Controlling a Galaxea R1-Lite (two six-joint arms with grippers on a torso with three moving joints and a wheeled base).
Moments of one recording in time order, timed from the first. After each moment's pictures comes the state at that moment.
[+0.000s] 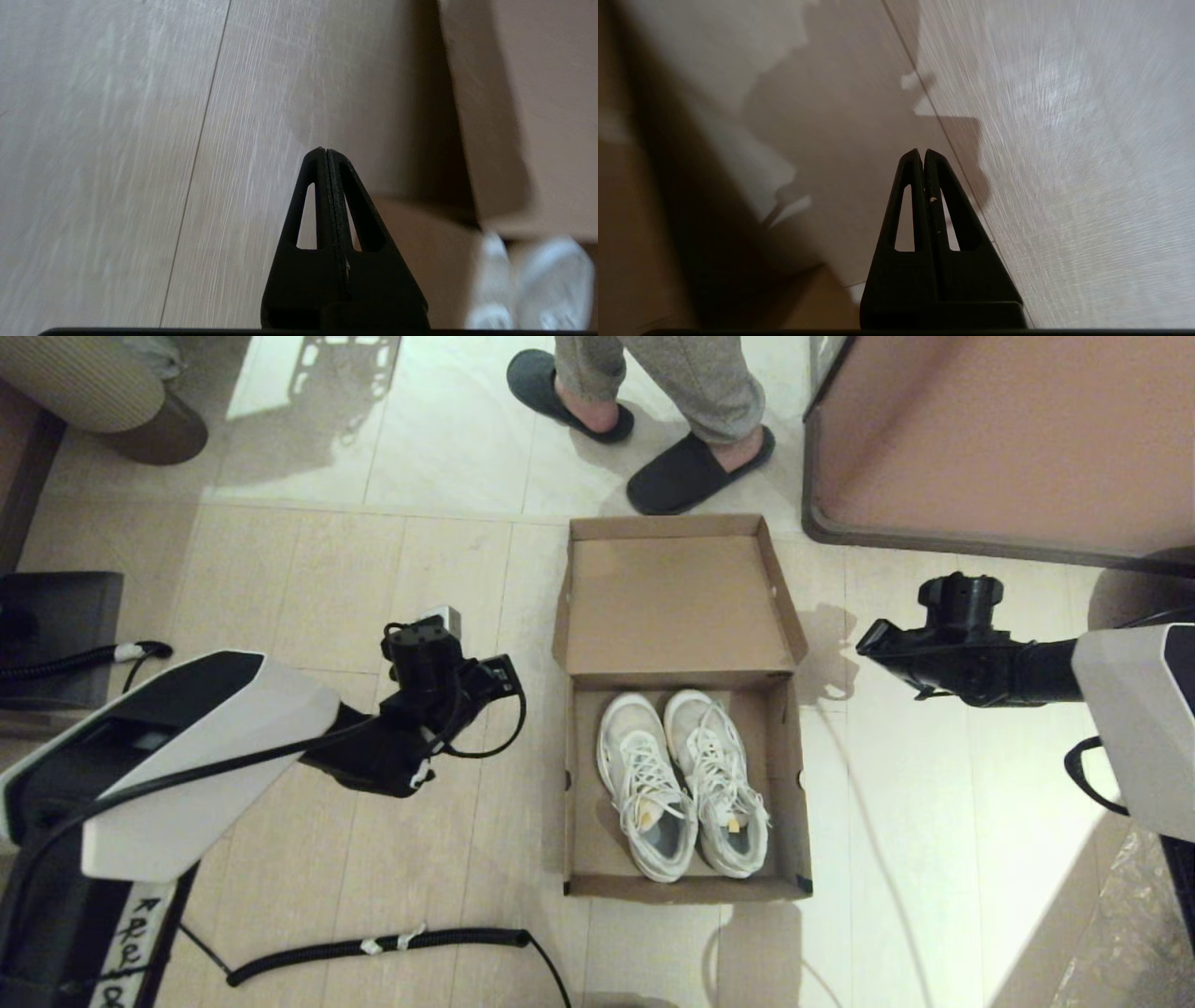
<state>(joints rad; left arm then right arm) -0.31 2.39 -1.51 -0.86 0.07 -0.29 -0.07 2.47 -1.94 -0.24 0.00 0.60</state>
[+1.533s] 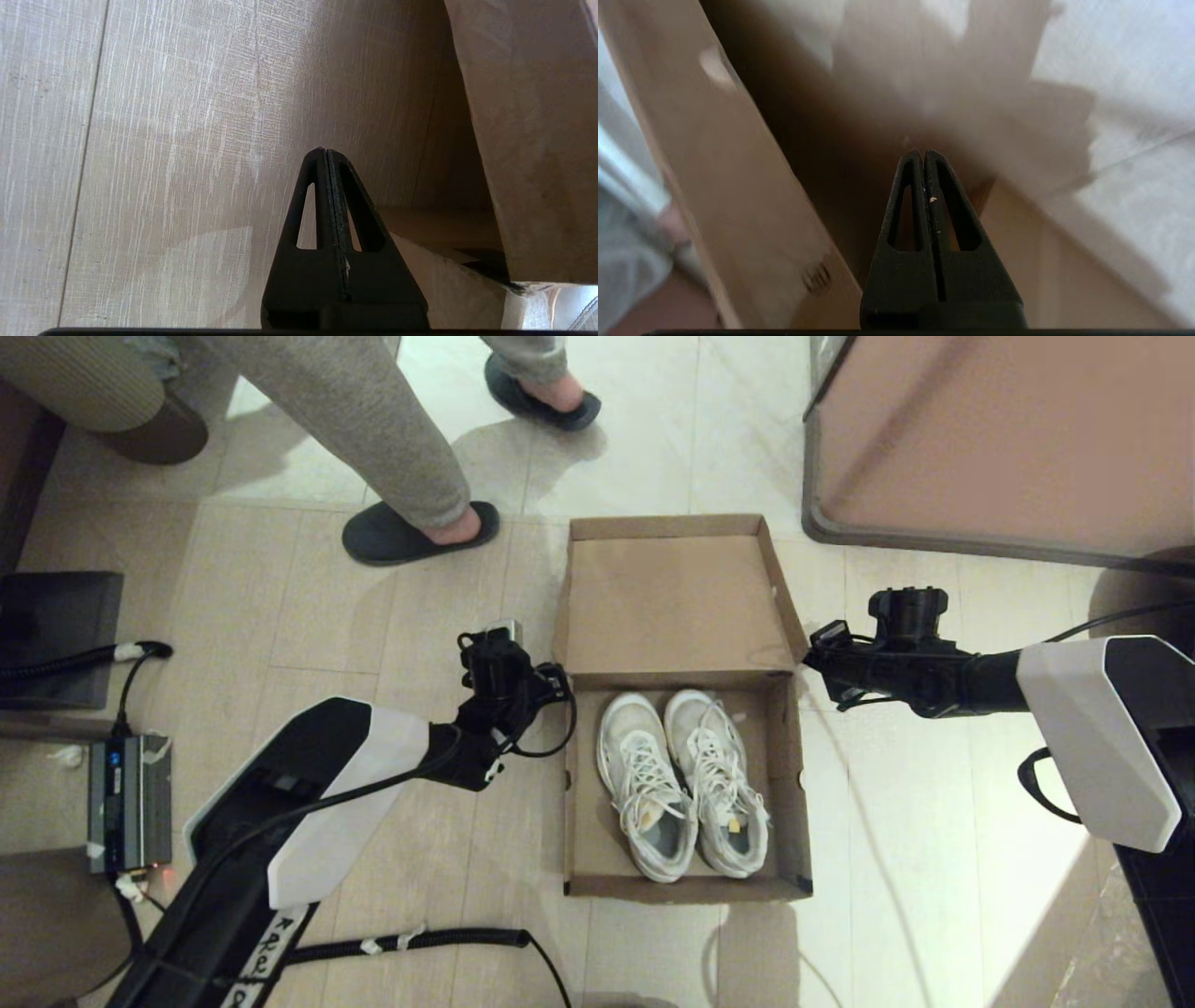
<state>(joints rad) -0.40 2.66 -1.94 -0.69 0.15 -0.26 0.02 2.49 -1.95 -0.28 0.24 1.14</state>
